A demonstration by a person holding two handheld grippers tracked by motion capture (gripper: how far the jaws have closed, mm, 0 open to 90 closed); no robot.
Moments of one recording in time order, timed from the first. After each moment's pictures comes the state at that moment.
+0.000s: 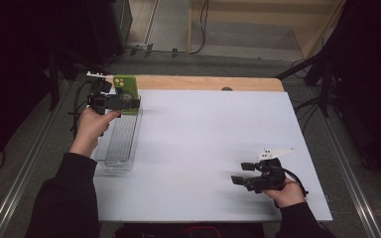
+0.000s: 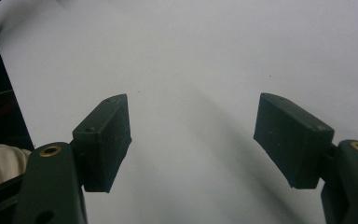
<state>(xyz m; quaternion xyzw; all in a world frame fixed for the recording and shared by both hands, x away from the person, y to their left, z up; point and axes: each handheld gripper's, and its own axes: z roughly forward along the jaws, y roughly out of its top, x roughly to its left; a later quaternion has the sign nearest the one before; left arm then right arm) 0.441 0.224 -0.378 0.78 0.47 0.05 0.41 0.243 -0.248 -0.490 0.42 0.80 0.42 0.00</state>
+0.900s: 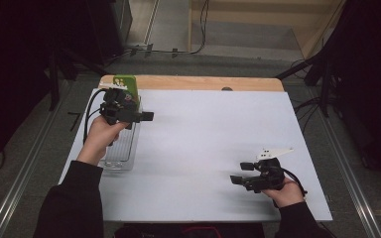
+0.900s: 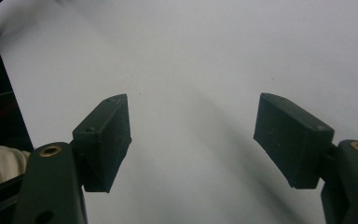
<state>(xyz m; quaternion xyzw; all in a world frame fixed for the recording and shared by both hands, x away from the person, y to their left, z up) 0.414 0.192 -0.386 0.81 0.40 0.00 0.43 0.244 -0.246 -0.490 0.42 0.80 0.42 0.00</state>
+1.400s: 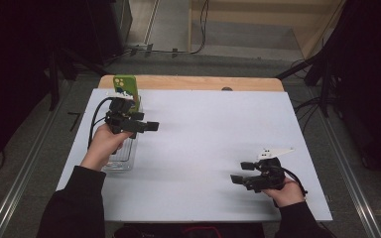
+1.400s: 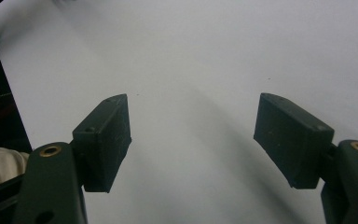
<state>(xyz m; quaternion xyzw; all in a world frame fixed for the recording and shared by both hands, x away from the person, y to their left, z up) 0.396 0.182 -0.402 0.82 0.37 -0.02 0.43 0.245 -0.247 -0.490 0.42 0.80 0.42 0.00</state>
